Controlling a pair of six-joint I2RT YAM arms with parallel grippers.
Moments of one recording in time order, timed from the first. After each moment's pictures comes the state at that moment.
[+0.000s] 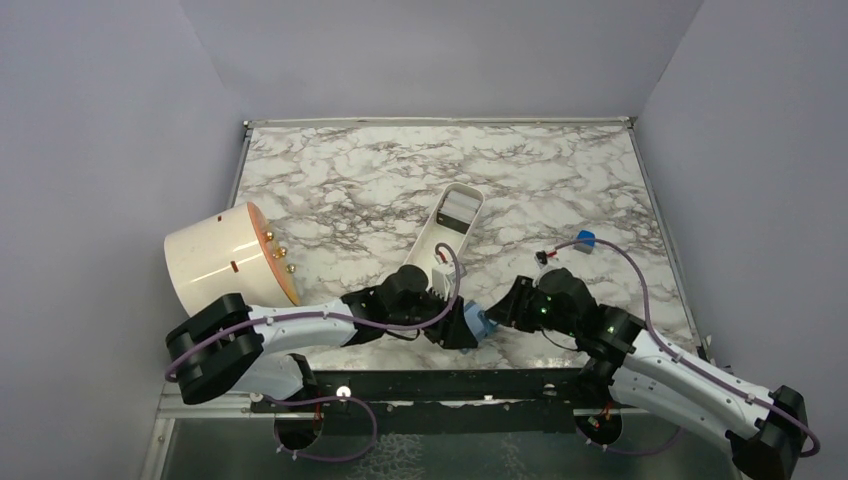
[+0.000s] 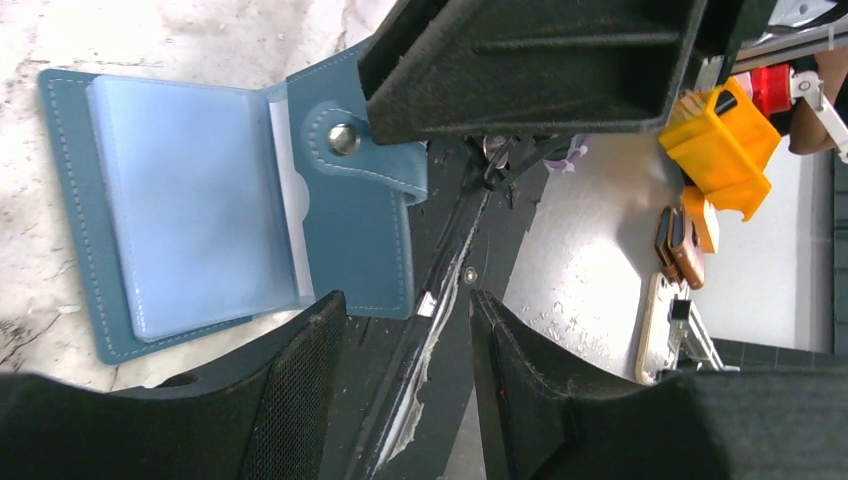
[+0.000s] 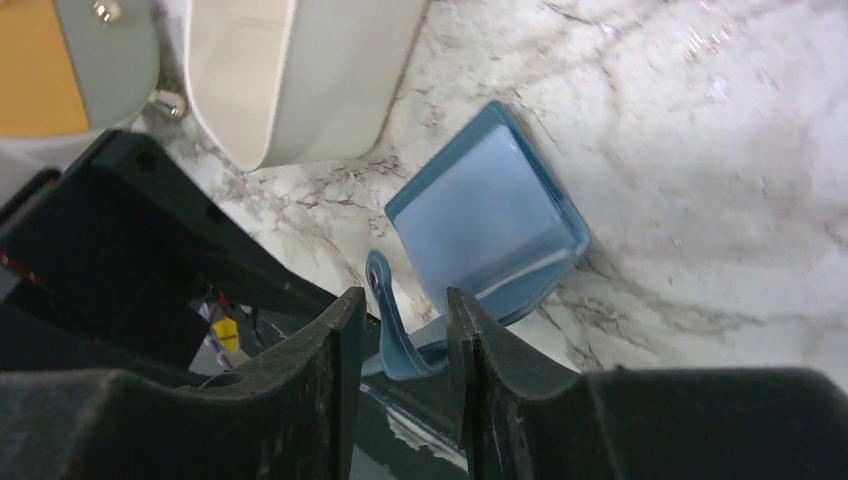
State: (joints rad) left arm -1.05 1.30 0.51 0.29 0.44 -0.71; right arm 0.84 0.65 0.39 -0.34 -0.01 0.92
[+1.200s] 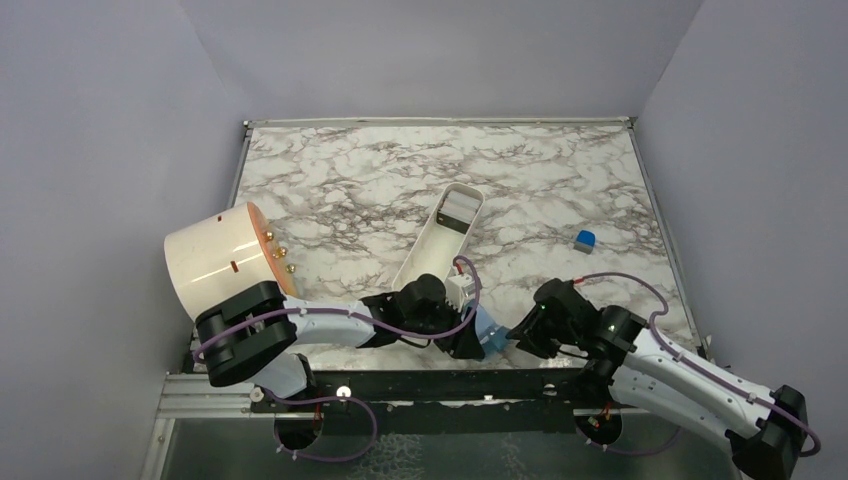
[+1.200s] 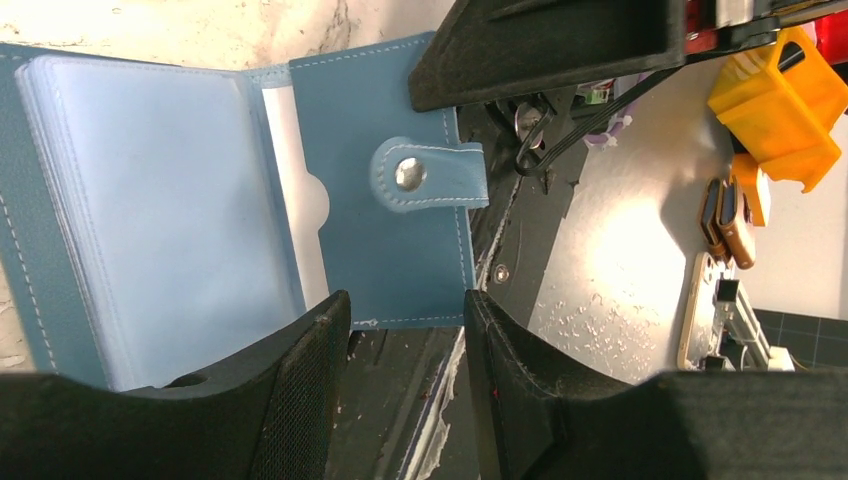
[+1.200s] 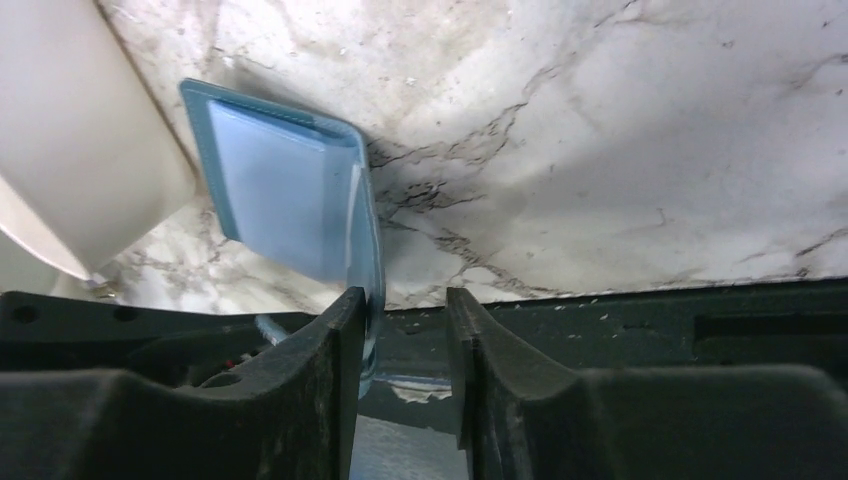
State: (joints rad) left arm -1.13 1.46 0.55 0.37 0.41 -0.66; right arm 0.84 0.67 0.45 -0.83 0.06 1.49
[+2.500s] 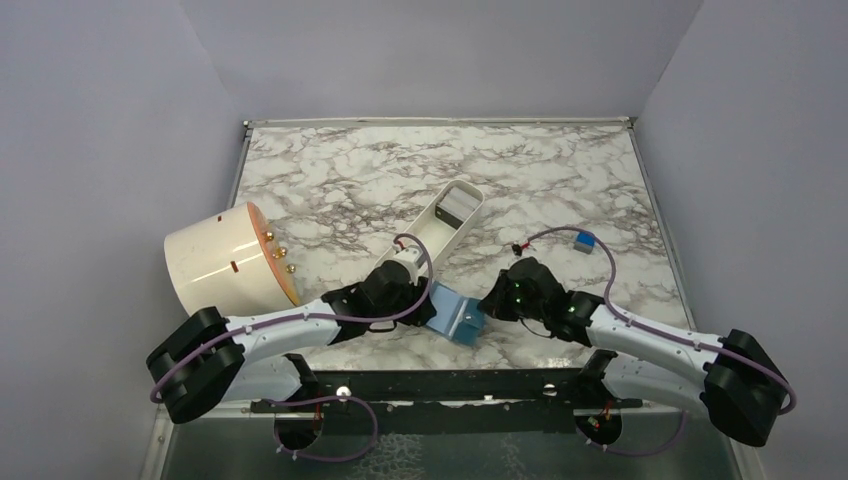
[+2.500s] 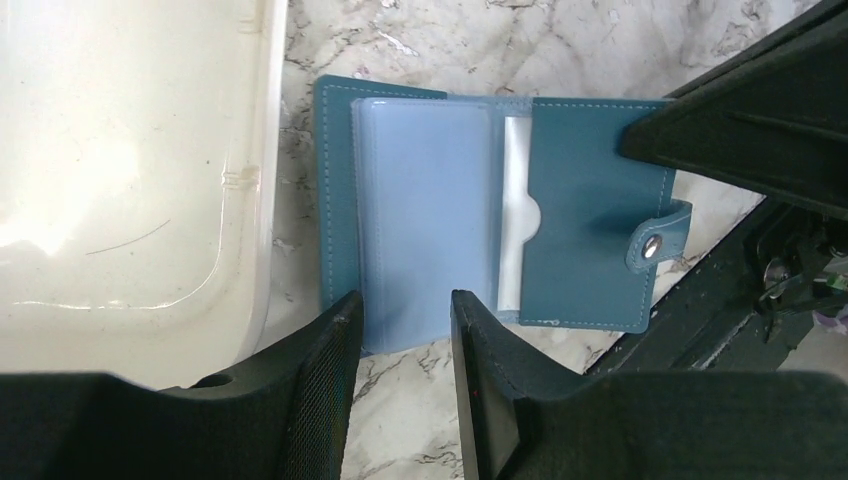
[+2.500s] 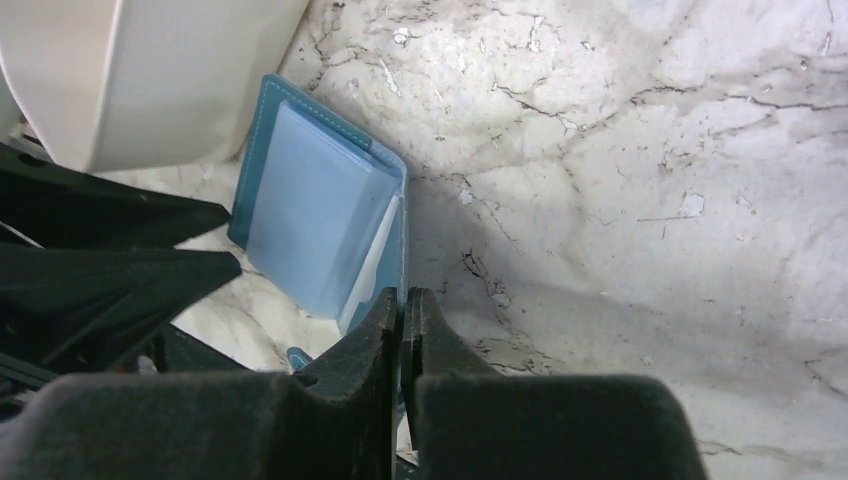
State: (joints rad) left arm -0.94 1.20 0.46 0.05 0.01 -0.61; right arm 0.84 1.01 0.43 -0.15 0.09 0.90
